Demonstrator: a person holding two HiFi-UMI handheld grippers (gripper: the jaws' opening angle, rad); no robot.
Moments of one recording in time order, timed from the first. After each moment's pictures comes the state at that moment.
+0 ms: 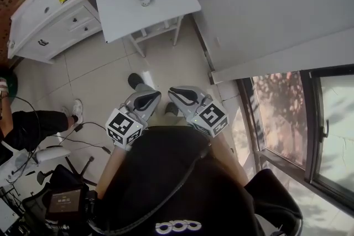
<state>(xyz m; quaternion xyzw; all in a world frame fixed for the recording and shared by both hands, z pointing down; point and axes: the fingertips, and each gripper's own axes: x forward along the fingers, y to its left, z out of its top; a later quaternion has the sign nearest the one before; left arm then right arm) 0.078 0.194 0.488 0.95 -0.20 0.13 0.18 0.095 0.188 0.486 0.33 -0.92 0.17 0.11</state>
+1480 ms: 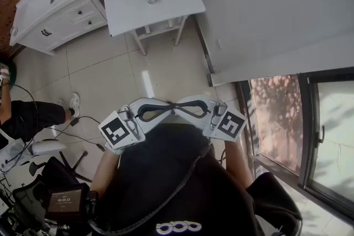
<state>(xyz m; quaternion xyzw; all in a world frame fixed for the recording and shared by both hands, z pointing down) 0.098 0.261 0.404 0.99 -0.05 0.06 0.12 0.087 0.256 0.403 0.15 -0.98 0.08 0.09</state>
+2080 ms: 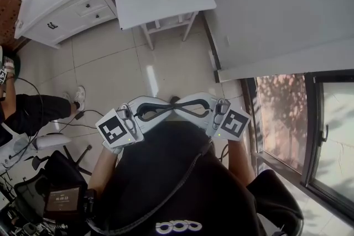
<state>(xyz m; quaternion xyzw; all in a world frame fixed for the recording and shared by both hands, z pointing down) 0.044 0.269 0.385 0.99 -0.04 0.05 0.13 0.030 0.265 0.380 0.12 -0.99 0.07 0.07</state>
